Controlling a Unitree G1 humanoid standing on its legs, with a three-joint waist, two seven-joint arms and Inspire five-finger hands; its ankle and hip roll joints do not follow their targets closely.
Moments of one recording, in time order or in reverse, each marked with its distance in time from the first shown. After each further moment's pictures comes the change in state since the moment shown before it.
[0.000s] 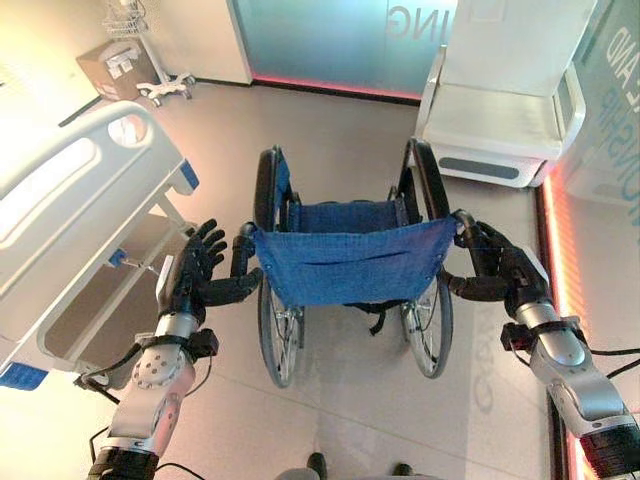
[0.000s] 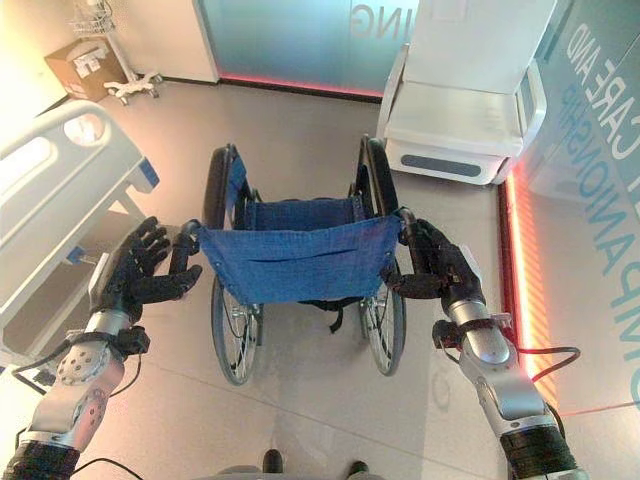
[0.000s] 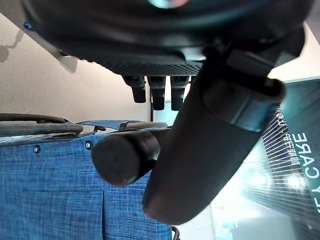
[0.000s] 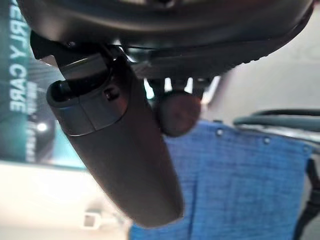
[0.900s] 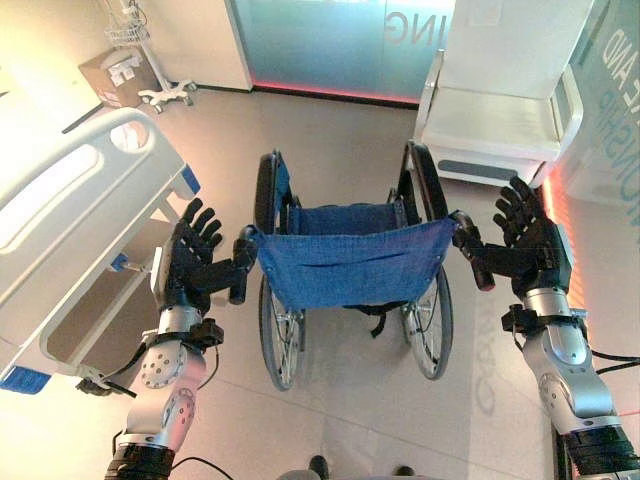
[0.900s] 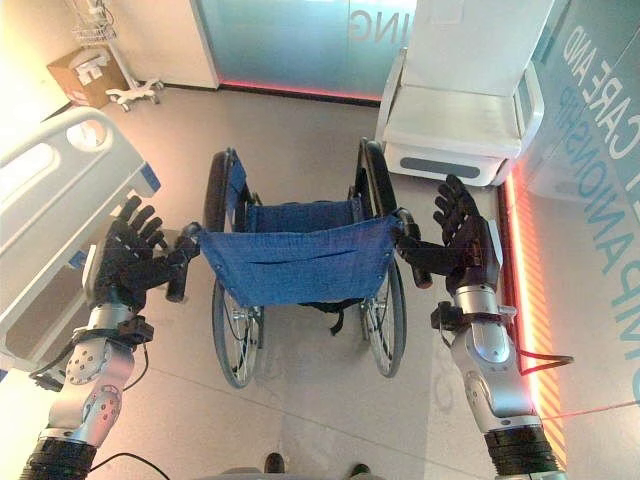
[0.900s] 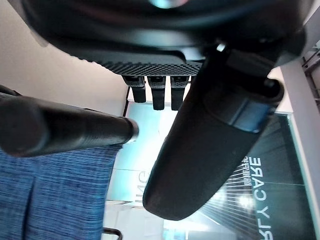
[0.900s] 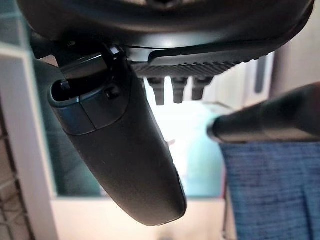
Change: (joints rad) left arm 0.008 -0.080 0.017 -0.014 -0.103 -0.160 0.006; right arm 0.013 0.102 -0.084 -0.069 0.074 -0.202 -0.067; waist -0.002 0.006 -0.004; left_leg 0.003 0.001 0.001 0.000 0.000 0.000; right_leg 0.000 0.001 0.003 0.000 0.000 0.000
